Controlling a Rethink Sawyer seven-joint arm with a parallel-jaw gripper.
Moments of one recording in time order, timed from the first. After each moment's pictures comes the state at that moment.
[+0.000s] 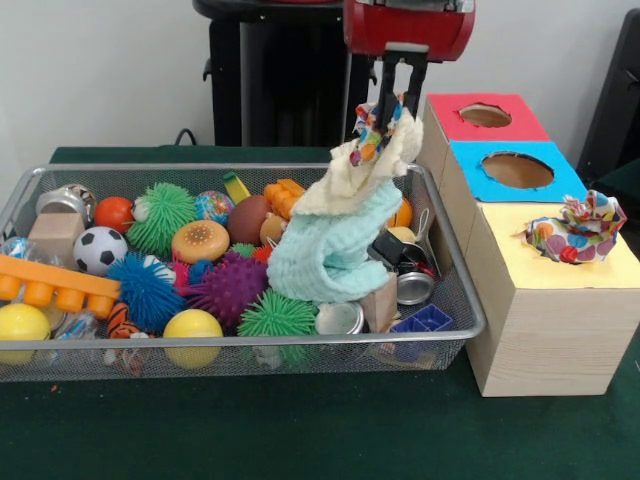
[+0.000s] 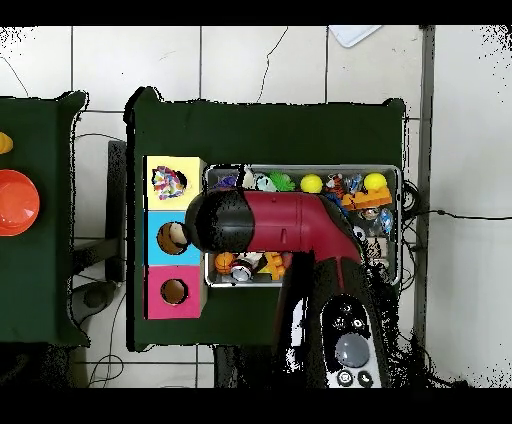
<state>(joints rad) -0.21 -0.84 0.08 1.63 -0.16 0.69 1.71</state>
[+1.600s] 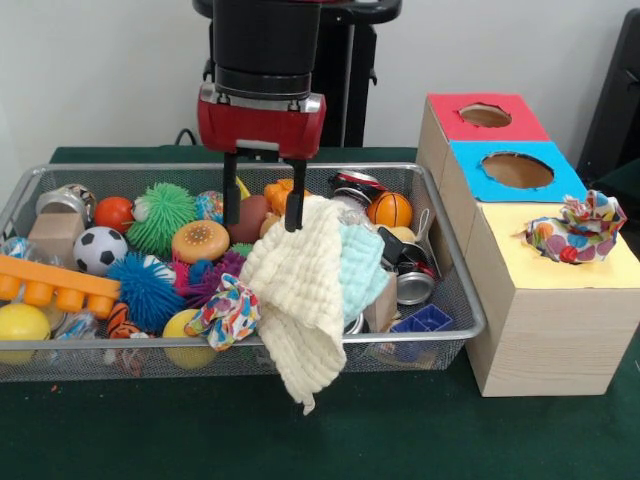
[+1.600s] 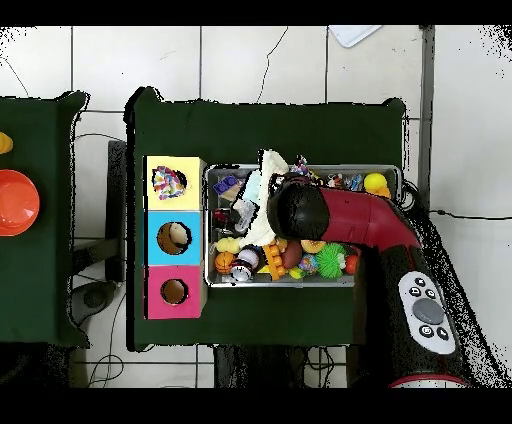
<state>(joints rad) -0.43 -0.69 0.15 1.59 -0.24 0.45 1.71</state>
